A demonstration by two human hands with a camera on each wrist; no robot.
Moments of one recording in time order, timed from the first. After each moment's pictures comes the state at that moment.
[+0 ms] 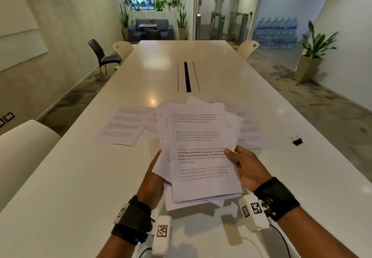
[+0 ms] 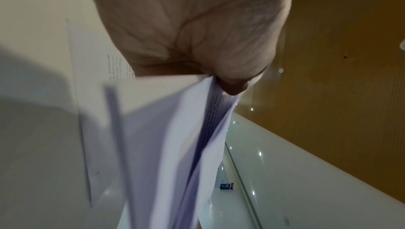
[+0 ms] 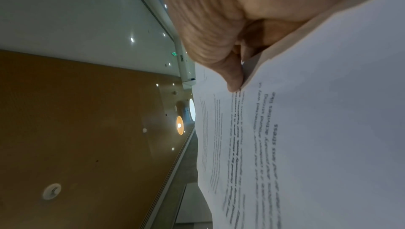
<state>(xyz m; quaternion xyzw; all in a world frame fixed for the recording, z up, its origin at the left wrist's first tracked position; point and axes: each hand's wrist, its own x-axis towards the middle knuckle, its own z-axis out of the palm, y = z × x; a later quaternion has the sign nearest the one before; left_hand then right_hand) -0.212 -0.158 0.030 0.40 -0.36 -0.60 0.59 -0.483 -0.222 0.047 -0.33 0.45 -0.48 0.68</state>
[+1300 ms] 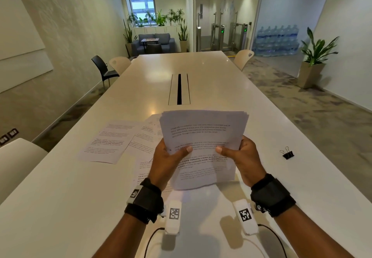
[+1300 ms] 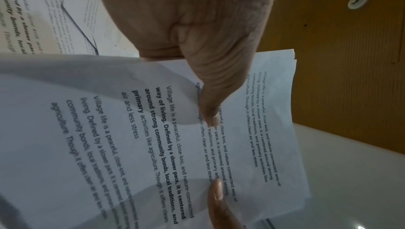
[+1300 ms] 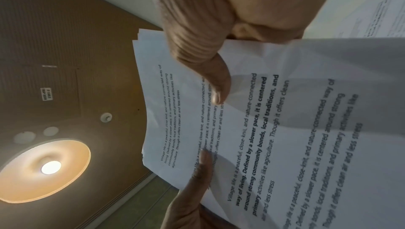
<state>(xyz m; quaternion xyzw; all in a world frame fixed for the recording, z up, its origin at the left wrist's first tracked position) -0.299 -0.252 0.067 0.45 -0.51 -0.45 0.58 -0.547 -0.287 0.066 -0.52 0.38 -0.56 0.52</state>
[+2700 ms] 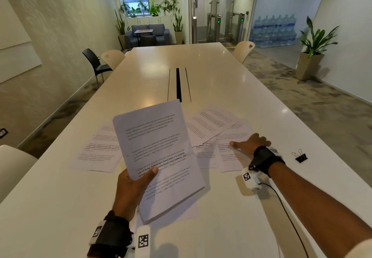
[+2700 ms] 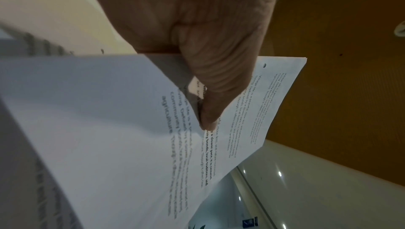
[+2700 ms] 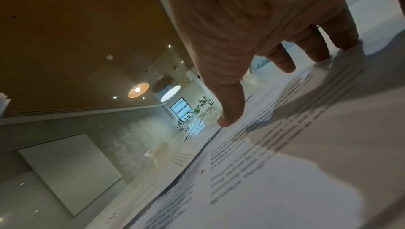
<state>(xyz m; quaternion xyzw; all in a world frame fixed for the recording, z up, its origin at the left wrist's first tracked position) -0.191 -0.243 0.008 0.52 -0.45 -0.42 0.59 -0.586 -0.462 0.003 -0.52 0.82 -0.08 0.23</state>
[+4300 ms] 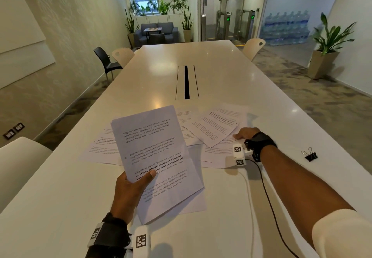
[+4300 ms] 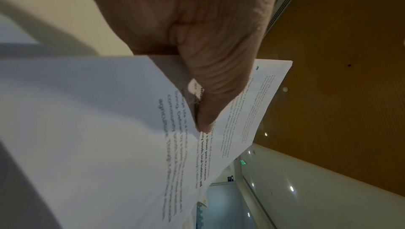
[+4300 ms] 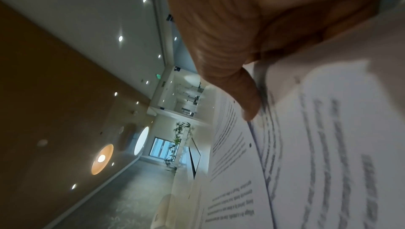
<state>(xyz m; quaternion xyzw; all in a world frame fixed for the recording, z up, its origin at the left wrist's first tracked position) -0.168 -0.220 -0.016 0.56 -0.43 -0.41 0.58 -0.560 -0.500 0.008 -0.48 0.74 -0.20 0.42</state>
